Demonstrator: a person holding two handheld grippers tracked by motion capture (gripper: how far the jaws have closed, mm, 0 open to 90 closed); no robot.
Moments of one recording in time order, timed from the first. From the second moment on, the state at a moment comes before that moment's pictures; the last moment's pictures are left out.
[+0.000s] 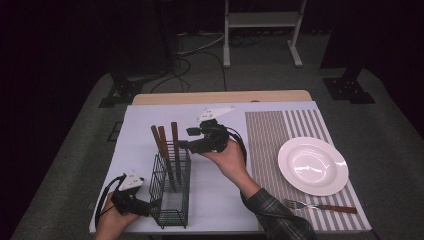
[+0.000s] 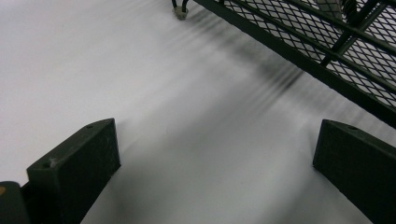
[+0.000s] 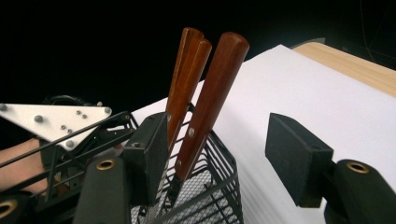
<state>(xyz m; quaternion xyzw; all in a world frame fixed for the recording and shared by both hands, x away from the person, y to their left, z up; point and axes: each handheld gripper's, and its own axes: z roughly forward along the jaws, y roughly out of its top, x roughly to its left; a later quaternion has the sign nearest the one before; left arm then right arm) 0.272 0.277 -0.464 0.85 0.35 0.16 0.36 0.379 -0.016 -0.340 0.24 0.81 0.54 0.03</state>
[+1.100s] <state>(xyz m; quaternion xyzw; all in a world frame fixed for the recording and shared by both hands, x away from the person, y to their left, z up) 0.272 0.277 -0.463 0.85 0.35 0.16 0.36 0.406 0.015 -0.332 0.24 0.78 0.57 0.02</state>
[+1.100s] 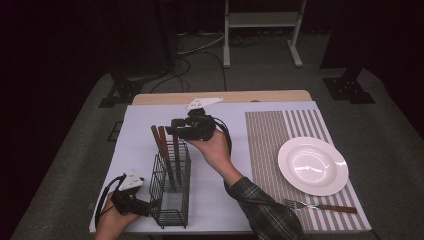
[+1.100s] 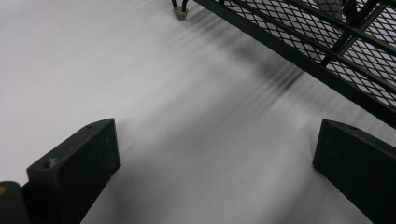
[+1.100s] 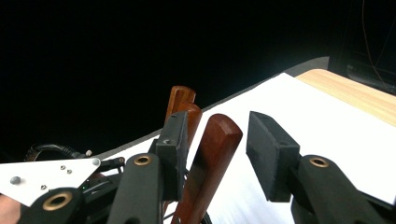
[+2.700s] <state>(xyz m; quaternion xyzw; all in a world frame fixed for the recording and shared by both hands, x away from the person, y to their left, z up) 0.272 0.277 -0.463 0.85 0.35 0.15 0.36 0.361 0.002 -0.304 0.19 0.76 0.62 0.00</state>
